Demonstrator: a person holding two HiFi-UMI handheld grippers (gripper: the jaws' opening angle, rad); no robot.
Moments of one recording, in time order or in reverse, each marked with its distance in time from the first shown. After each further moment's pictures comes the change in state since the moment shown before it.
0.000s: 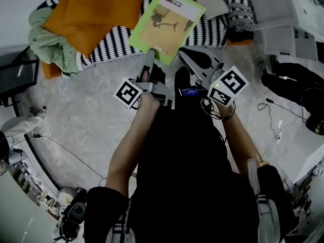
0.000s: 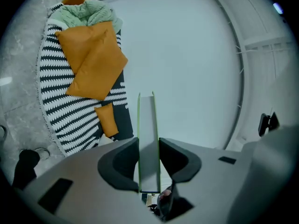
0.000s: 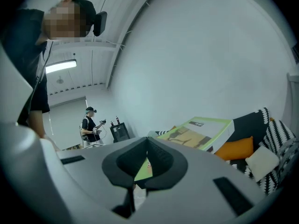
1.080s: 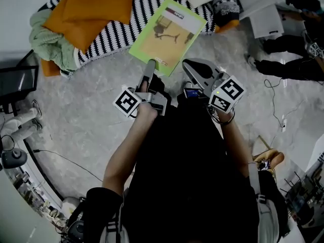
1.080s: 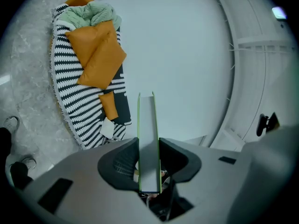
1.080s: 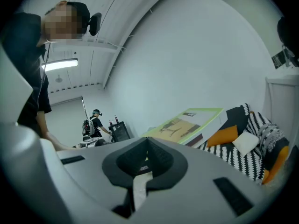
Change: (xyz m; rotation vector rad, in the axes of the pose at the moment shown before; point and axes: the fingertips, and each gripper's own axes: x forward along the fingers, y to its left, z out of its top) left arm -0.133 -0.009 -0.098 0.004 0.128 -0.030; right arm -0.131 0.097 -0.074 0.036 -0.008 -0.100
